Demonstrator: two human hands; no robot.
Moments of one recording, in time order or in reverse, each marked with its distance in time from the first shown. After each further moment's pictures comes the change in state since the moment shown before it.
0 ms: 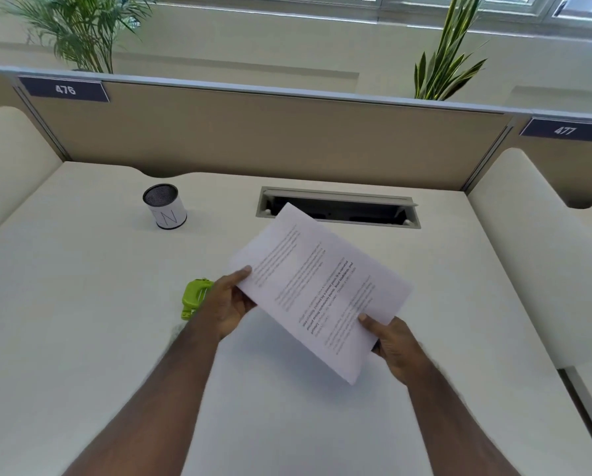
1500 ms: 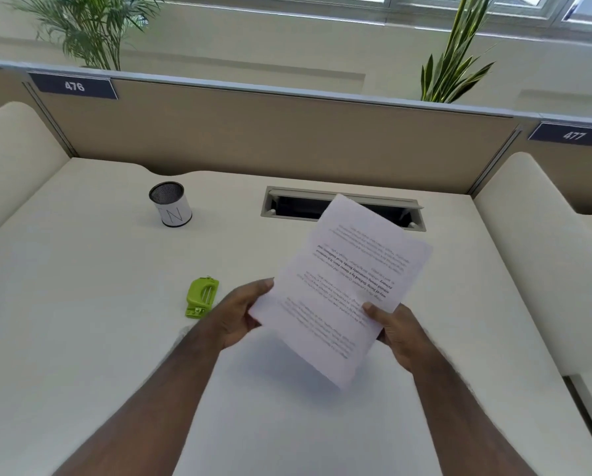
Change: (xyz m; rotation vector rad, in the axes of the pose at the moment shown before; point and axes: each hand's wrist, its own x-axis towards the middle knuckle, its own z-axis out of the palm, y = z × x) left_hand -0.015 -0.009 -0.001 0.239 -0.269 -0.131; right_hand 0.009 -0.024 0.011 -0.062 0.005 -0.042
